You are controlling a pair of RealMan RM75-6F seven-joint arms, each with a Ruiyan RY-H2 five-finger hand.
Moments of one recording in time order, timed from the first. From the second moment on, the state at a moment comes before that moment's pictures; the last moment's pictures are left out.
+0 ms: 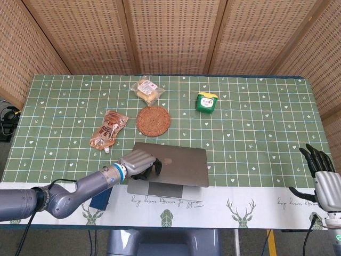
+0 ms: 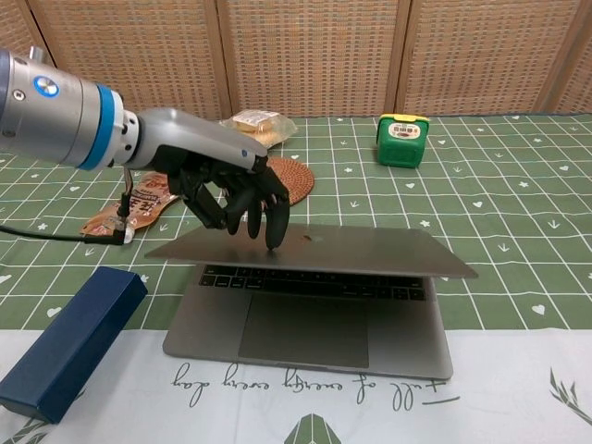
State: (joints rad) left arm -1.20 -1.20 -0.07 -1.85 0.78 0.48 0.17; right arm 0.10 -1.08 0.07 -1.53 -1.52 1.46 0.26
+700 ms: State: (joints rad) left arm -1.20 -1.38 0.04 -1.72 0.79 0.47 0.12; right arm 0.10 -1.06 0.07 -1.55 -1.50 1.44 0.25
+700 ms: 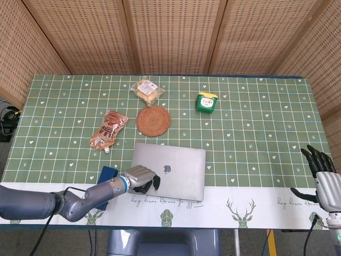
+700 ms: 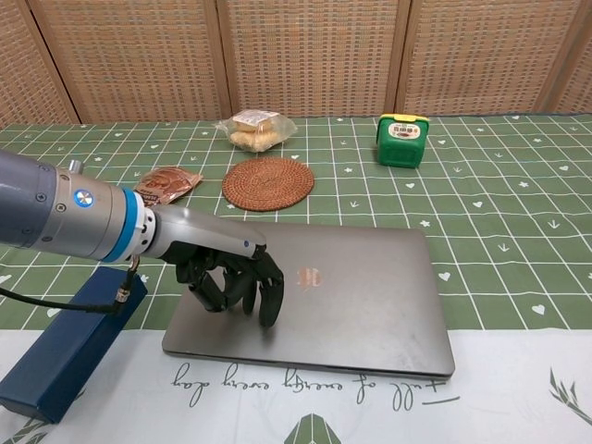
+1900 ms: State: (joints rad) left arm -0.37 -1.31 0.20 -1.74 1.33 1.73 0.40; right arm 0.09 -1.11 0.06 -1.55 -1.57 1.52 0.17
